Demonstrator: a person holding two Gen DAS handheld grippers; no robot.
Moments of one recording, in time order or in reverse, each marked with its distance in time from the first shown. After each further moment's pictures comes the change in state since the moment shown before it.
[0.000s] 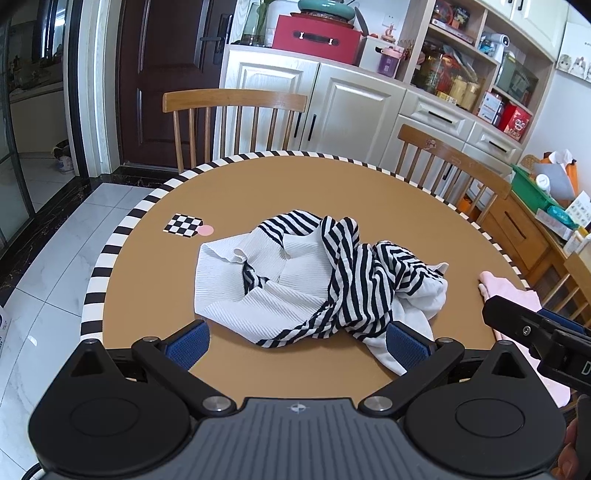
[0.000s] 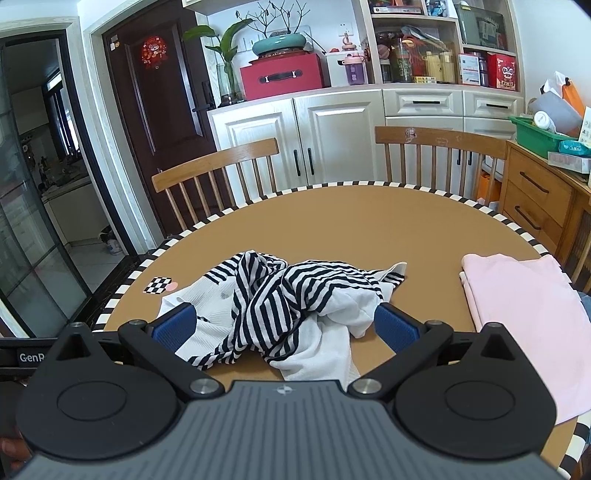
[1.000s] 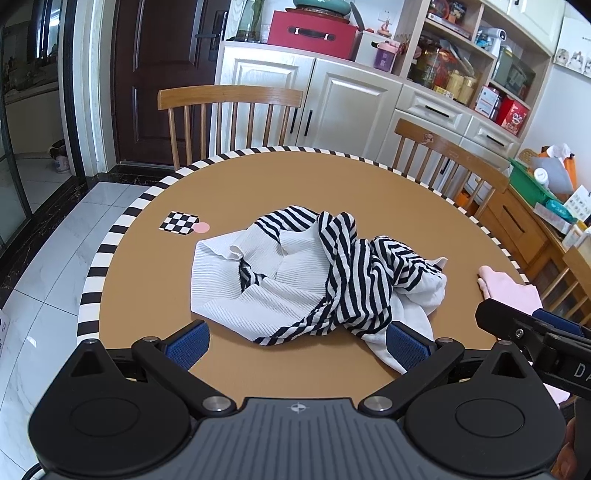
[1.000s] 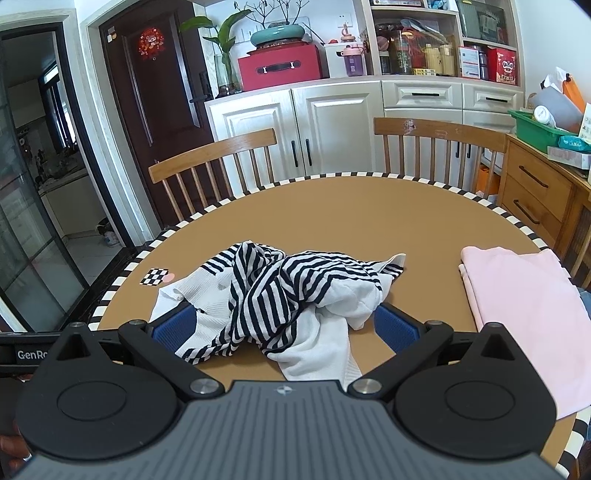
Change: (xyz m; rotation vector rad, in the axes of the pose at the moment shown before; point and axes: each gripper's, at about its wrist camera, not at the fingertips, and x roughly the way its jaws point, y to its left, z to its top) left arm 0.007 -0.002 0.001 0.013 0.016 -0.007; right arm 0.004 0.000 0.000 0.002 0.034 -0.009
